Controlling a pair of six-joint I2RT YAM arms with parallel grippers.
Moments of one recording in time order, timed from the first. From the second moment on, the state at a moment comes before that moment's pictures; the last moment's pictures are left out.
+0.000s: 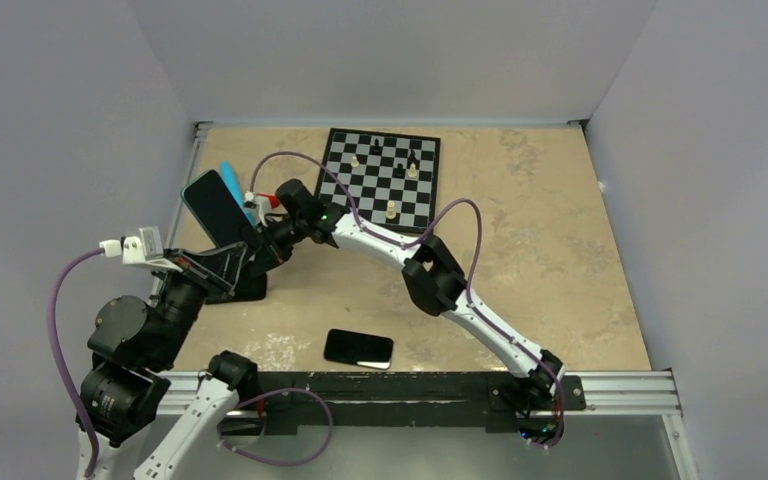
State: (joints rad) left arm -0.39 0.32 1.01 -0.69 -0.13 -0.55; right arm 0.96 2.74 2.51 -0.34 -0.83 0.36
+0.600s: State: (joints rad) left arm -0.39 0.32 1.01 -0.67 -0.12 -0.55; right arm 0.96 2.76 2.54 -0.35 -0.83 0.35
